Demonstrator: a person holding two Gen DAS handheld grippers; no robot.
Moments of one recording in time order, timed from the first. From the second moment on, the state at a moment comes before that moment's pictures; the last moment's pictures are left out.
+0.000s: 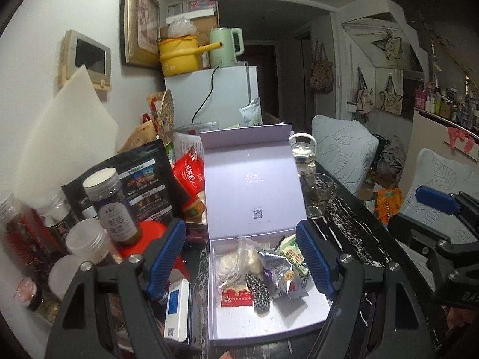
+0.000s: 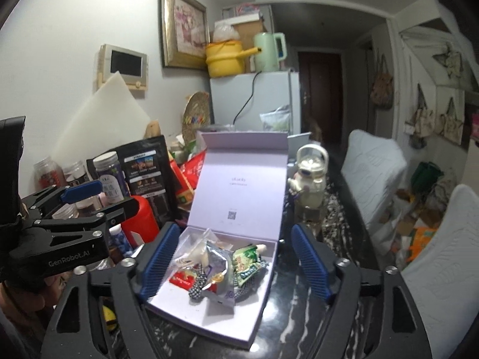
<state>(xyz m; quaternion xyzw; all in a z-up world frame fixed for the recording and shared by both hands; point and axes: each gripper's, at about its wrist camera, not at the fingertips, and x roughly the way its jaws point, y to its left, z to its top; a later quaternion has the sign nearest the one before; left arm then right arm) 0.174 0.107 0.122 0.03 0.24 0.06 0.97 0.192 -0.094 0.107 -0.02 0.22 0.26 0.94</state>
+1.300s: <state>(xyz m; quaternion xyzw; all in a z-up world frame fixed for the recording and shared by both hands) 0.124 0.099 0.030 -0.01 0.28 -0.01 0.96 0.121 -0.122 0.021 0.00 0.27 0.19 0.94</state>
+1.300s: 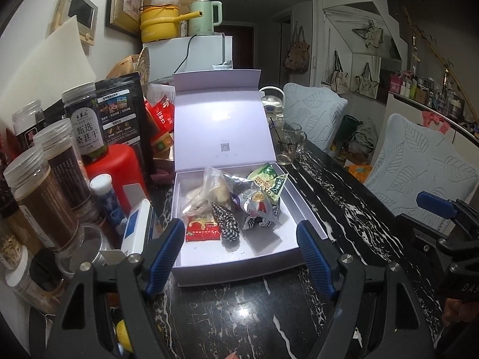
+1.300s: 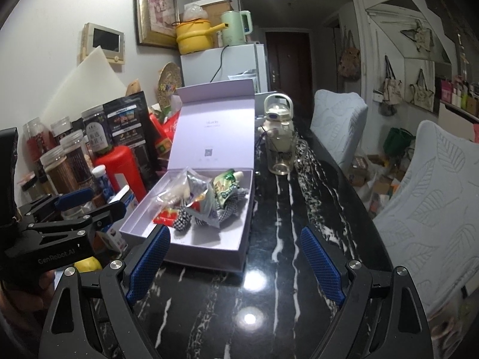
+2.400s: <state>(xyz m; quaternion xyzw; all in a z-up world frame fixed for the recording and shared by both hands) 0.118 0.085 0.033 0.00 0.28 -0.03 0.96 0.119 -0.122 0.017 -0.01 0.27 0.18 0.95</state>
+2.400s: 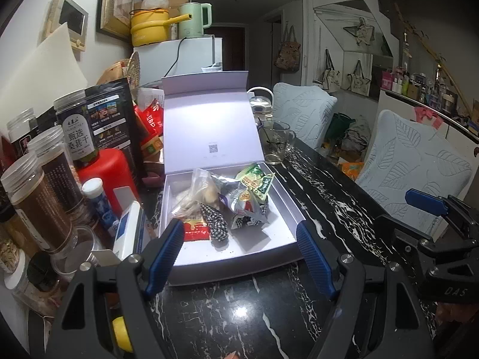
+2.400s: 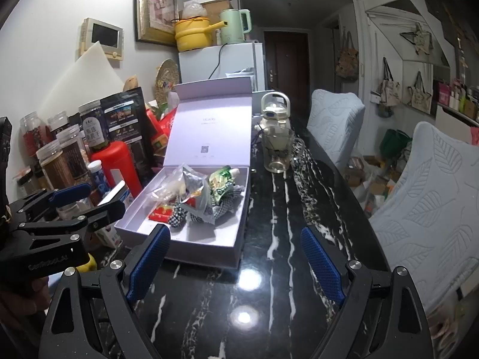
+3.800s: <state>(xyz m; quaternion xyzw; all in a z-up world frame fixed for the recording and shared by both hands) 0.111 0.064 0.032 0.01 0.29 -0.06 0.96 0.118 -0.129 0.012 -0.02 0.28 0.15 0.95</state>
